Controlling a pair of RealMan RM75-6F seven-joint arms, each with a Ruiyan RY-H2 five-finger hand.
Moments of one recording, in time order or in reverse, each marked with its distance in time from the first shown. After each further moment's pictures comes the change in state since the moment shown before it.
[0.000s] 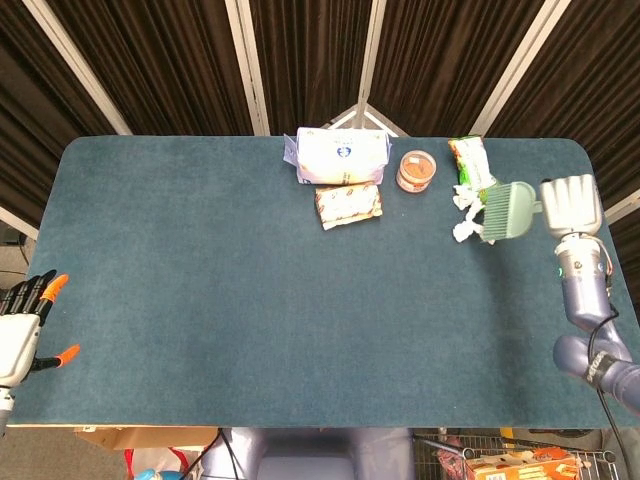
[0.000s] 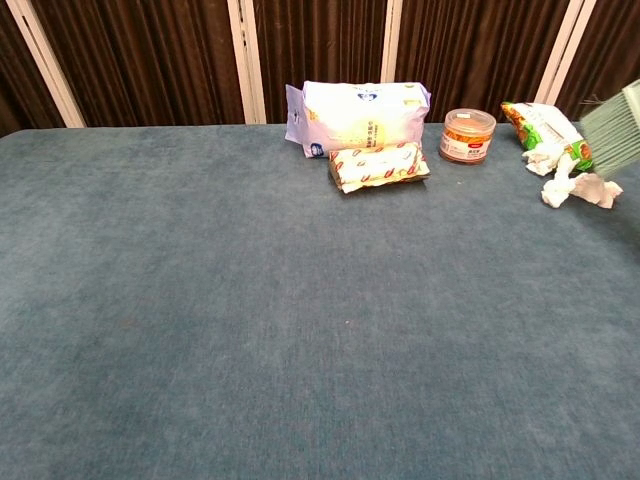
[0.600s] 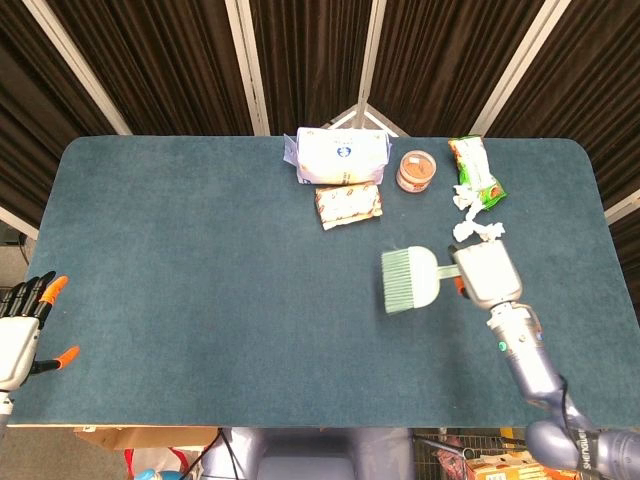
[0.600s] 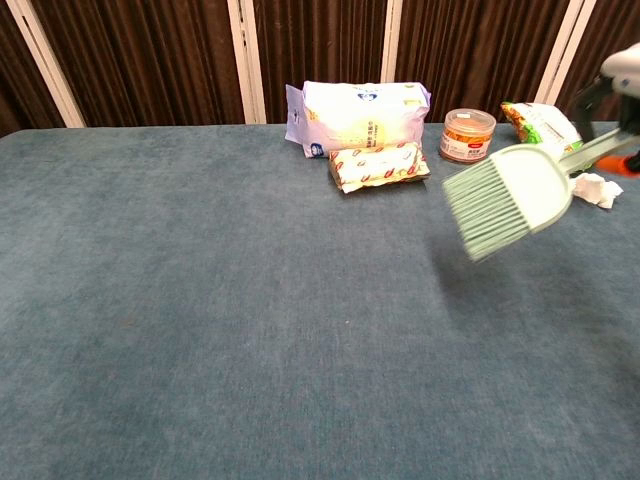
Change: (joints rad) left arm 0.012 -0.009 0.005 0.008 0.021 0.033 0.008; right arm -0.104 0.033 -0.039 -0.598 -0.171 0.196 0.044
